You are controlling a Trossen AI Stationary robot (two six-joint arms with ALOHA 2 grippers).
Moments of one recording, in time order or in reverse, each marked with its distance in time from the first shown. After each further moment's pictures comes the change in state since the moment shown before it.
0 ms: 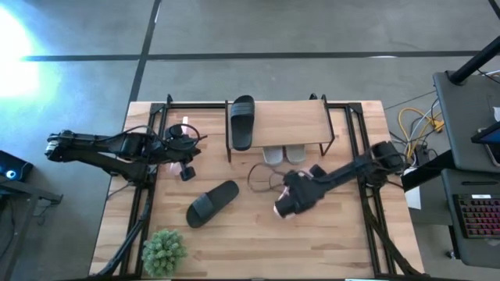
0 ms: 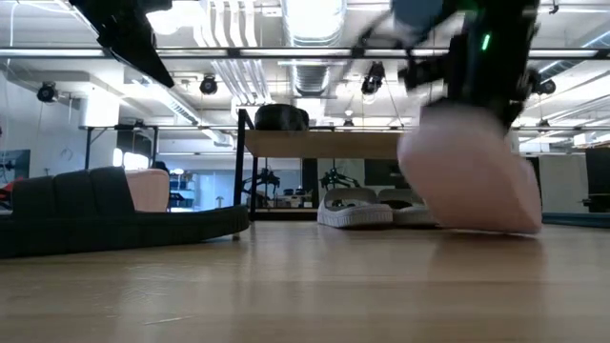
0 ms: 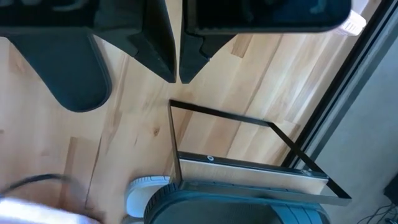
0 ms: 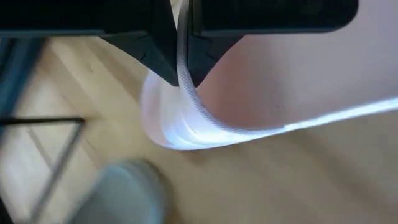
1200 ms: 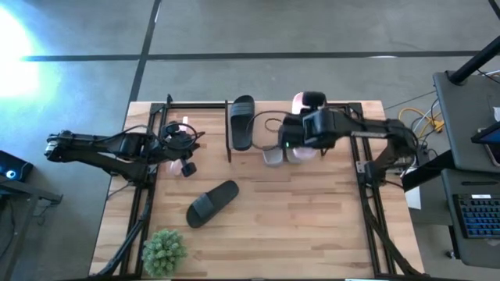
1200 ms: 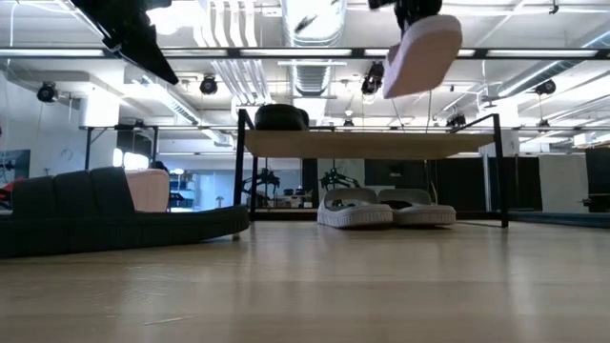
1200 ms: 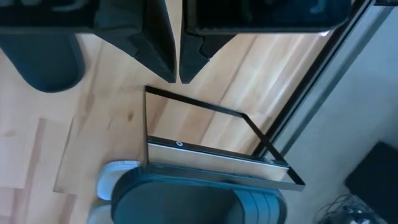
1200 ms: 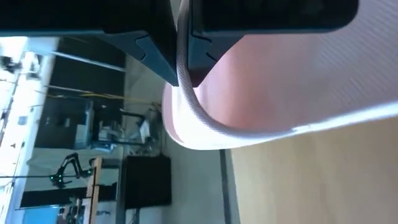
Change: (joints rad) left arm 0.000 -0.016 -0.010 0.029 -0.113 -0.004; right arm -0.406 -0.197 0.471 -0.285 0.515 -1.249
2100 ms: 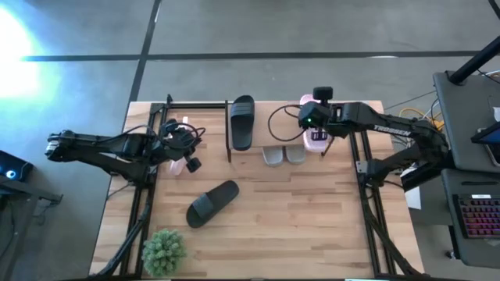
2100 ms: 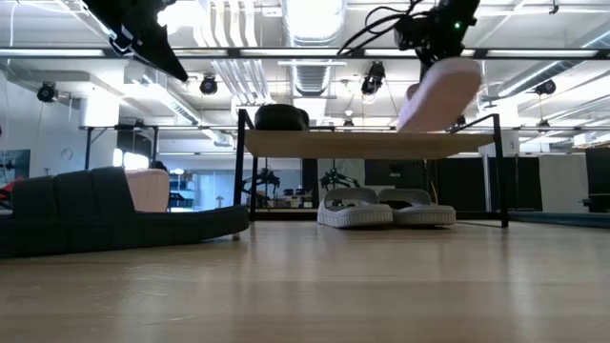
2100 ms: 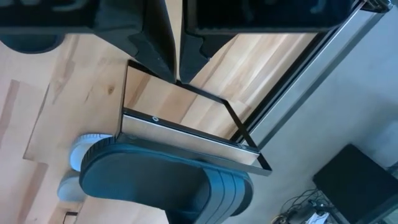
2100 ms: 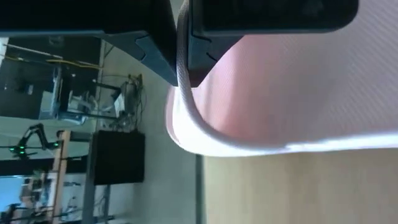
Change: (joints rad) left arm 0.000 0.025 -0.002 0.071 -0.117 -0.053; right arm -0.259 -0.338 -0.508 0.554 -0.218 -0.509
